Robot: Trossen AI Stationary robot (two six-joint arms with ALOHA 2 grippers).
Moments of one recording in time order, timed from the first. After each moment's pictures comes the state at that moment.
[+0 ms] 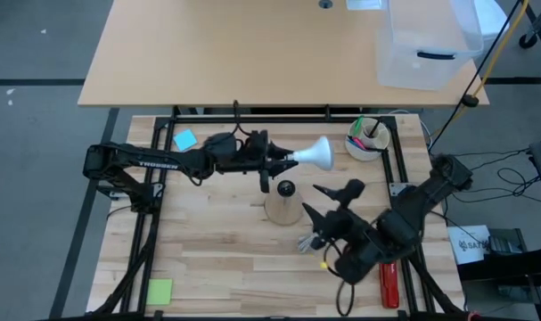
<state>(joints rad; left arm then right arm) 0.10 1.52 1.10 0.52 0.10 -0.27 0.67 1.63 1.71 -1.05 1.31 0.40</state>
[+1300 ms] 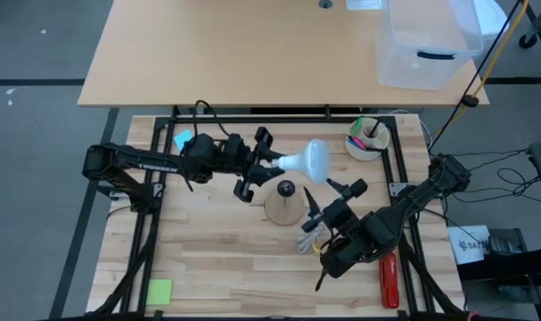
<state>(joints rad) 0.06 1.52 1.10 0.99 0.34 -0.17 0.60 1.64 1.53 -1.04 1.56 0.86</state>
